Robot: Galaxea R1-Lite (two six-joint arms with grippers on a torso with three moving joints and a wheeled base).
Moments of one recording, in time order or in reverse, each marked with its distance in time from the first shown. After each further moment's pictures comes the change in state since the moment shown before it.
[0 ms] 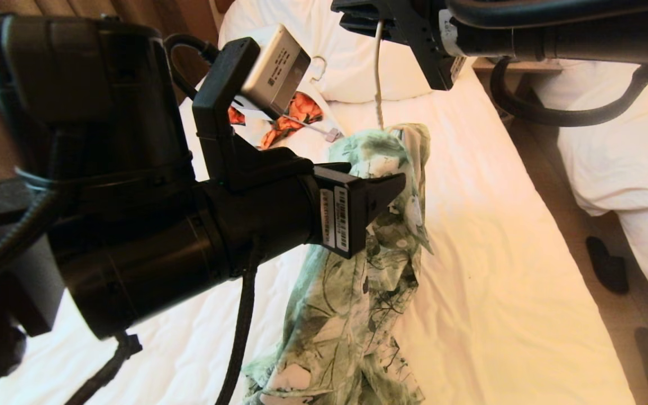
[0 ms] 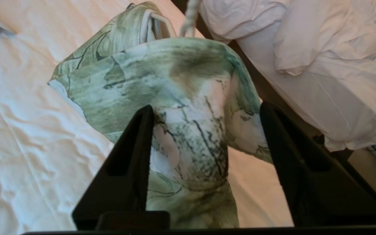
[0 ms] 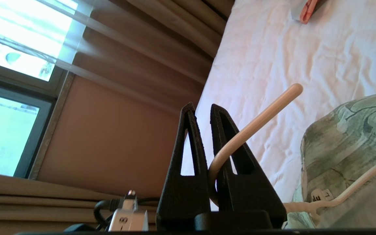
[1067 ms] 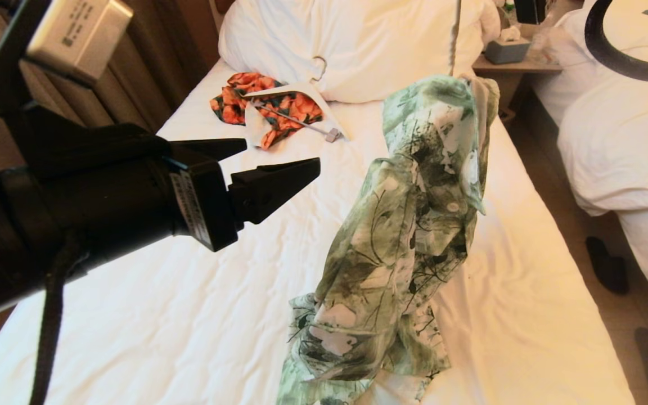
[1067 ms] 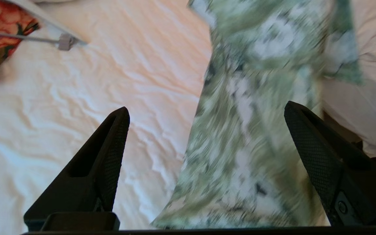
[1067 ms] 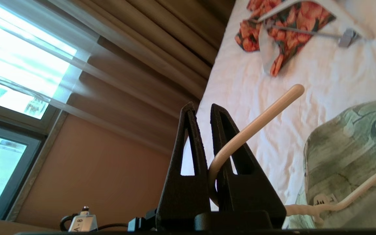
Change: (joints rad) left arm 0.115 -0.242 0.107 0.096 -0.002 0.078; right arm -0.052 -0.103 0.000 -0.010 -0.090 -0.054
